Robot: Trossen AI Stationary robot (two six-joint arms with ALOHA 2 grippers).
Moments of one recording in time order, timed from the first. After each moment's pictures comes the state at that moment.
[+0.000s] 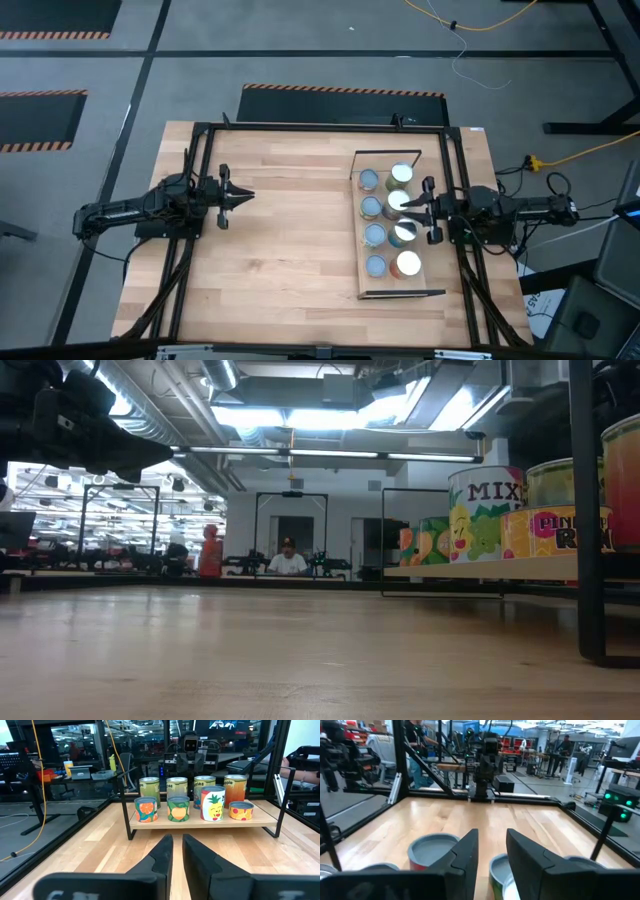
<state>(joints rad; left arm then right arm) 0.22 0.01 0.01 0.04 0.12 0.03 0.07 0.03 0.01 0.03 0.05 -0.06</state>
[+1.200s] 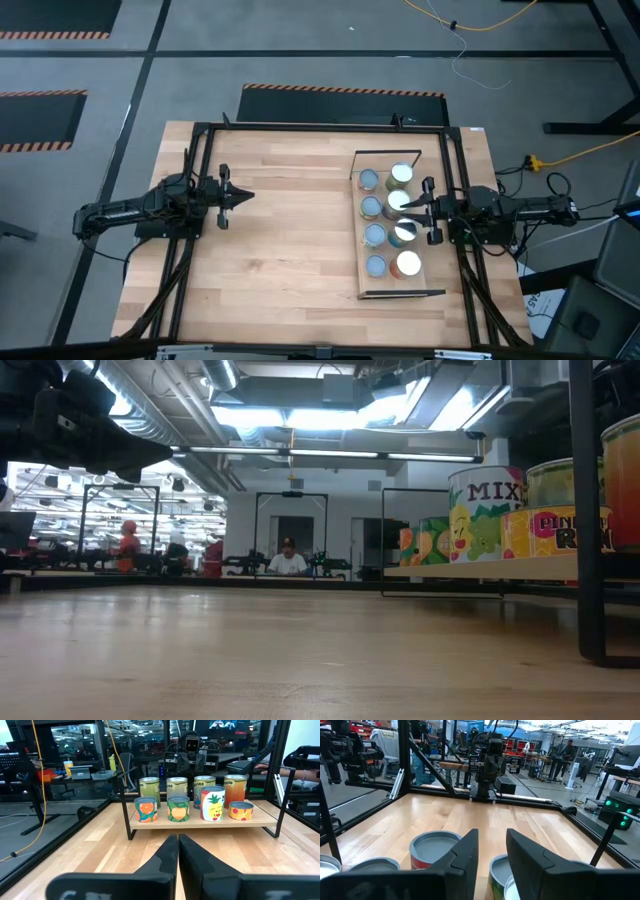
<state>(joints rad) 0.22 0.01 0.01 0.04 0.12 0.03 0.07 0.03 0.01 0.03 0.02 -0.11</state>
